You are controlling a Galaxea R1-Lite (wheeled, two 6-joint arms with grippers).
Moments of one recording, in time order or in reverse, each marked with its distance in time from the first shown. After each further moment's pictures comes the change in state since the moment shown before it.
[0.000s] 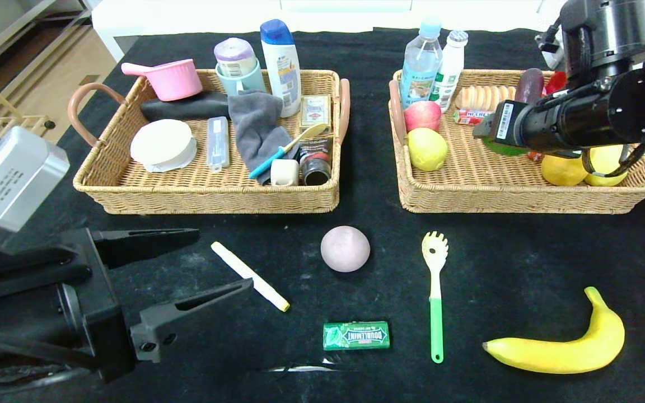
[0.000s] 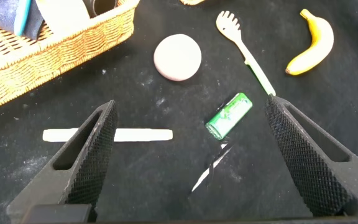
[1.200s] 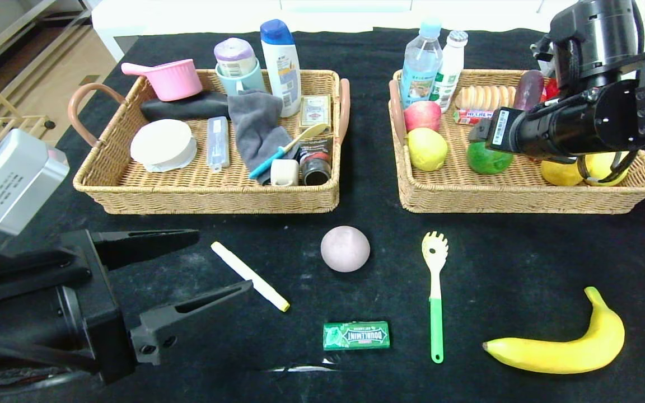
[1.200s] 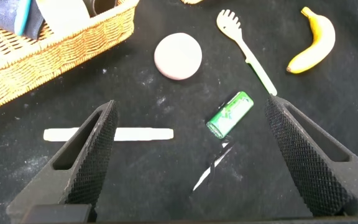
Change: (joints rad) left arm 0.000 -0.002 0.008 -0.007 0.002 0.008; right arm 0.001 0.009 0.031 -0.031 -0.026 0.008
